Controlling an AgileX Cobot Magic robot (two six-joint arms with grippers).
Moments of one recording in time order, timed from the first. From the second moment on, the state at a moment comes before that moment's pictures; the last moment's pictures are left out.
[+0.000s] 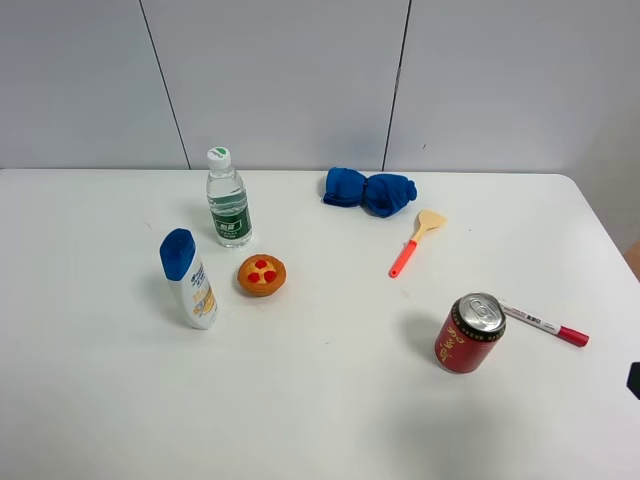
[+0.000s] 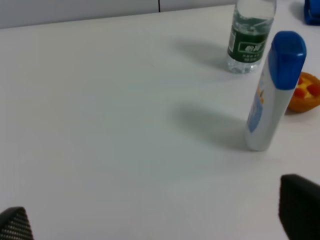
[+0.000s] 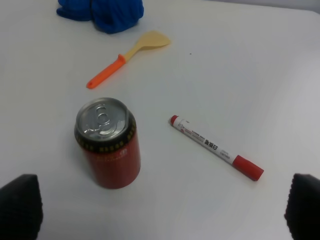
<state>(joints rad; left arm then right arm) -0.05 -0.01 -0.51 0.02 1.06 0.00 0.00 0.05 -0.50 0.14 1.06 -0.21</state>
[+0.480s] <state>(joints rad) -0.05 -0.01 -0.51 0.02 1.06 0.00 0.00 0.77 -0.59 0.24 0.94 -0.45</state>
